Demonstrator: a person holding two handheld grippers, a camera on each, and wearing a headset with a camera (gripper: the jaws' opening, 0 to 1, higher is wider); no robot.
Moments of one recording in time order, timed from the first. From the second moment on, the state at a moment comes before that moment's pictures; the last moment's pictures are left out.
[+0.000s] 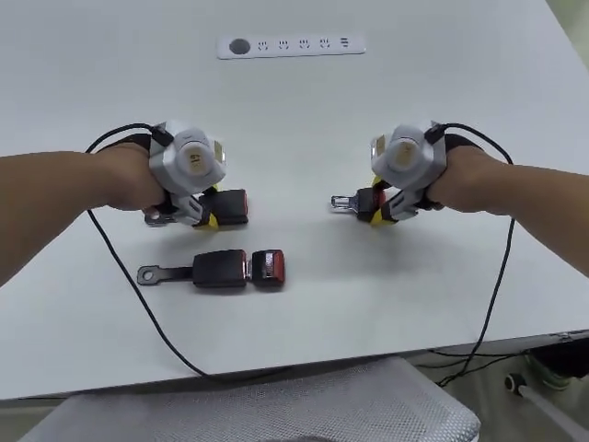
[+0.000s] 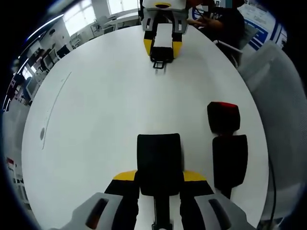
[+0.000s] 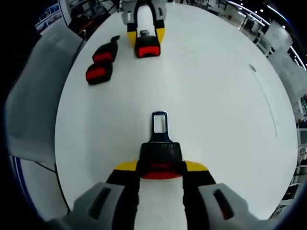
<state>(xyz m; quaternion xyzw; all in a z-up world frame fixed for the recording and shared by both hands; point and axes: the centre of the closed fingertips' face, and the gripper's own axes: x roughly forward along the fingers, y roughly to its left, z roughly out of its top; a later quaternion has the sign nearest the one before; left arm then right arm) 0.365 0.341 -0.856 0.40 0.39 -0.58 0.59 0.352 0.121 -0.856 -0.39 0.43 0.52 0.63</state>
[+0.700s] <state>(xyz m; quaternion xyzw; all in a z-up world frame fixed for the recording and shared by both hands) 0.364 0.342 -0.857 0.41 0.40 -0.57 0.58 0.355 0.213 -0.853 -0.37 0.38 0.56 0.63</state>
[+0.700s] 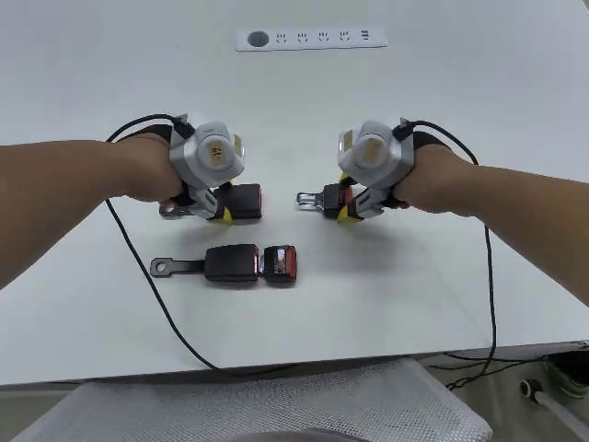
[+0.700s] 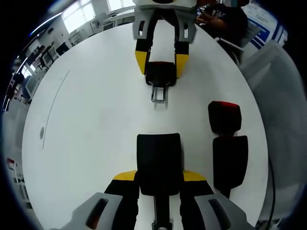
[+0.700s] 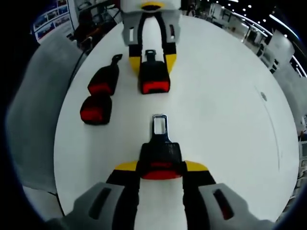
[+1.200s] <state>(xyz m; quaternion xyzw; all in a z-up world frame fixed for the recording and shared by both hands) 0.363 0.341 -0.856 0.41 0.40 -0.57 0.59 0.359 0.250 -0.852 -0.37 0.36 0.57 0.64</state>
